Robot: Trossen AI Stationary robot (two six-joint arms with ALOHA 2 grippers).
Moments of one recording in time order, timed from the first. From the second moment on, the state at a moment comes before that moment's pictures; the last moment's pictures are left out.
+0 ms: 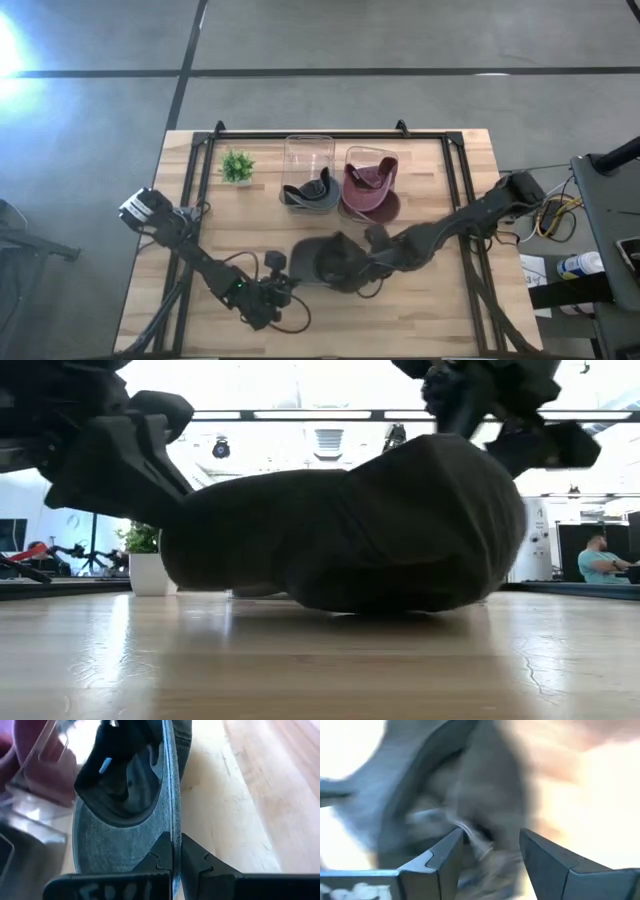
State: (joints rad) left arm -0.72 1.72 0.91 -0.08 -0.76 -0.18; right arm 0.41 1.64 1.17 -0.70 0.27 1.57
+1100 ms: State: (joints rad) left arm -0.64 1.72 1.02 -0.08 -0.66 0.32; right arm 0.48 1.79 1.20 -0.62 0.05 0.57
